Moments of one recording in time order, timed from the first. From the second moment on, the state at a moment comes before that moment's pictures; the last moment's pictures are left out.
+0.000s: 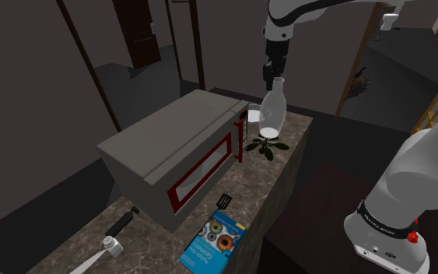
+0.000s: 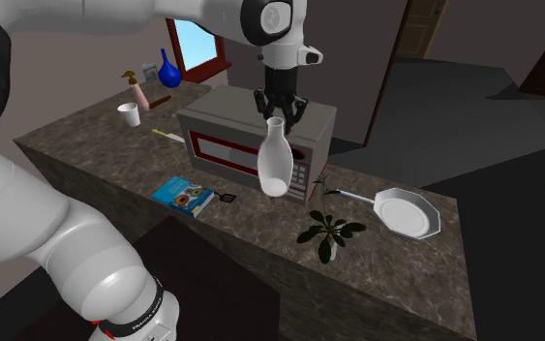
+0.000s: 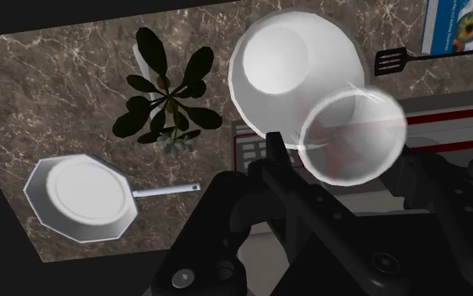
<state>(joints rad) -0.06 -0.24 -0.11 -2.04 -0.01 1.80 -0.27</state>
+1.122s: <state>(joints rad) -0.01 -0.24 -0.03 -1.93 0.01 1.69 -0.15</state>
